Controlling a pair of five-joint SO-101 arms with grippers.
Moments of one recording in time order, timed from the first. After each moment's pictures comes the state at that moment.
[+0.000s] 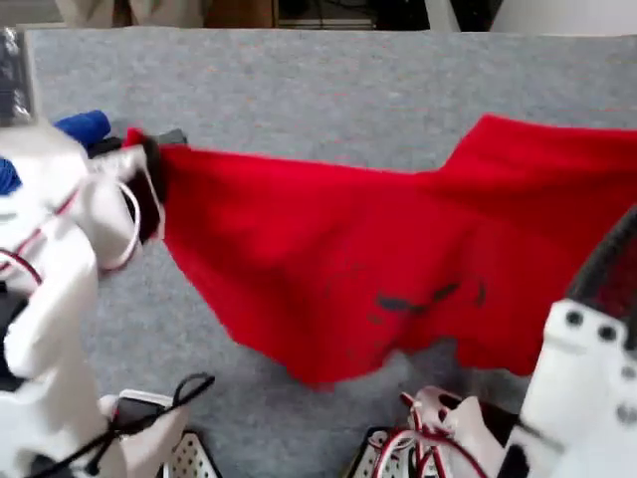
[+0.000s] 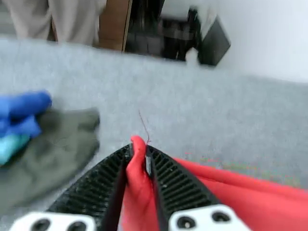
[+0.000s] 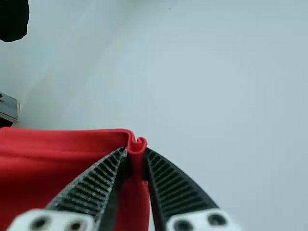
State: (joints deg) left arm 5.6 -36.4 -27.0 100.3 5.5; right arm 19.8 -21.7 -95.6 101.4 23.3
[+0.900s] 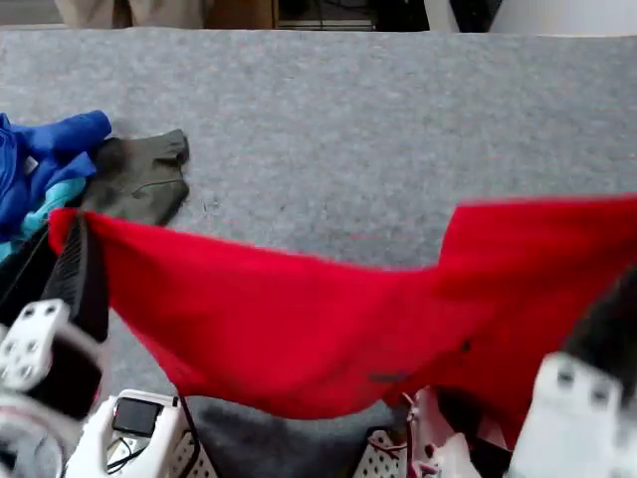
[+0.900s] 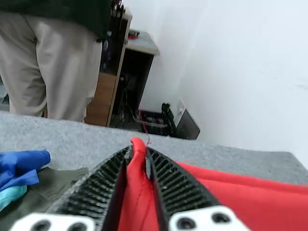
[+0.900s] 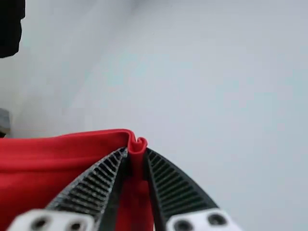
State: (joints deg) left arm 5.4 -59.4 -16.6 92.2 5.5; right arm 19.8 -31.1 -79.9 97.2 23.3
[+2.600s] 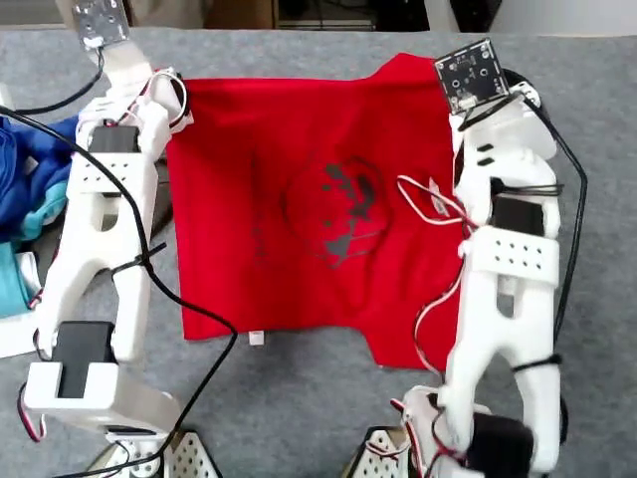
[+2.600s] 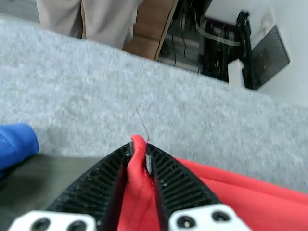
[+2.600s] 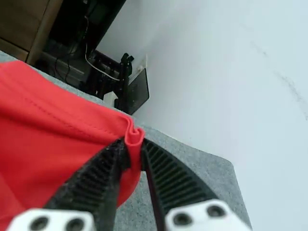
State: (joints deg) left arm -4.0 1.1 2.1 35.6 5.1; right arm 9.1 -23.3 32.2 13.5 29.6
